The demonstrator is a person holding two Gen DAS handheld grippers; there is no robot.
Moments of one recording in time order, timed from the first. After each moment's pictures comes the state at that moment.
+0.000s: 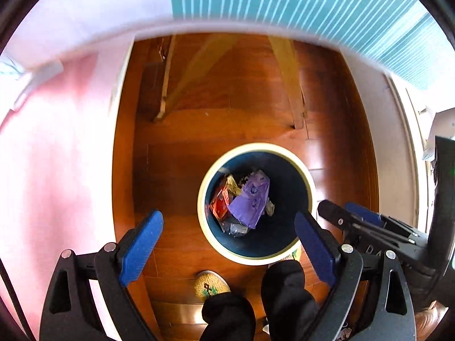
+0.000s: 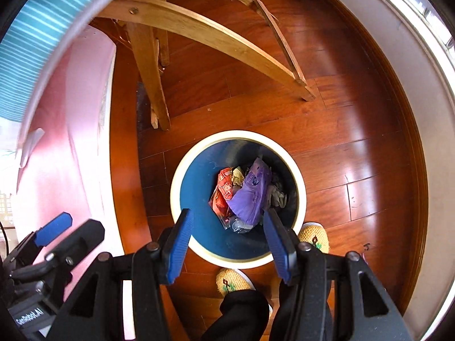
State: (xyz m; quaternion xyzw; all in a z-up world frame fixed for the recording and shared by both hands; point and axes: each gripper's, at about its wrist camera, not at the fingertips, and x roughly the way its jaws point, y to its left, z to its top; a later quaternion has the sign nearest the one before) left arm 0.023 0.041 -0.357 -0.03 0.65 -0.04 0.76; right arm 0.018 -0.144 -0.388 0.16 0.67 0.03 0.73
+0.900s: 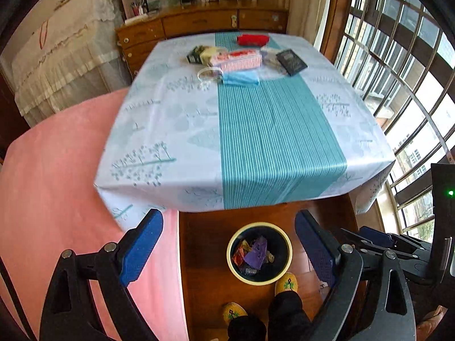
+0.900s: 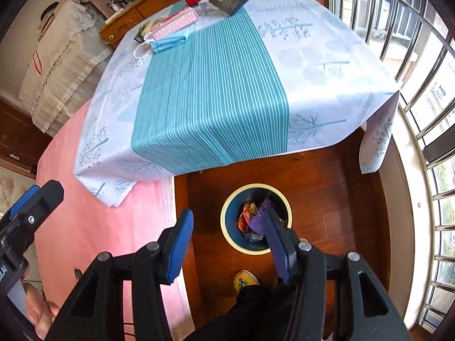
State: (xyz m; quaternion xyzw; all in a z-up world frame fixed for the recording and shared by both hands) left arm -0.004 0.057 -0.019 0.02 0.49 -0.03 0.87; right arm -0.007 -0.138 -0.084 0.15 0.58 0.04 0.80
